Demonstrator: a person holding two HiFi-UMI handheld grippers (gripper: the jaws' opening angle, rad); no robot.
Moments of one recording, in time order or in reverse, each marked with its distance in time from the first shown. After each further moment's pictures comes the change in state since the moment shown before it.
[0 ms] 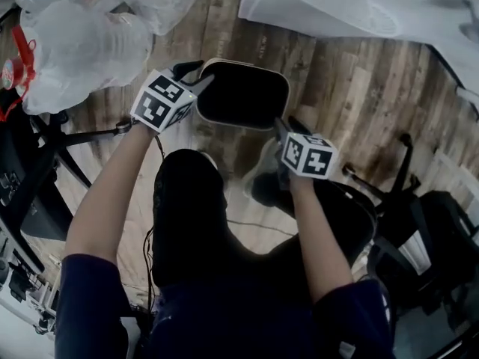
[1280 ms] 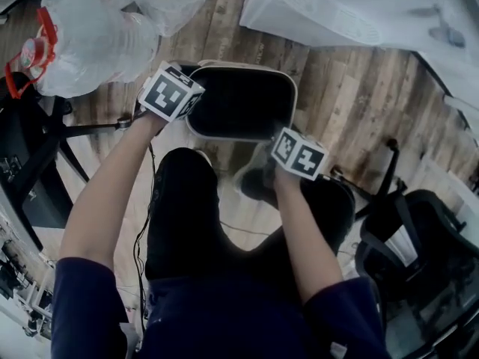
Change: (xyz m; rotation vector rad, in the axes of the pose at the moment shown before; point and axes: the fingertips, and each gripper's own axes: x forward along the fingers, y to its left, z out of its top) left arm -0.042 -0.003 0.006 -0.072 0.196 0.059; right arm -0.047 0.023 0.029 0.121 -0.077 -0.111
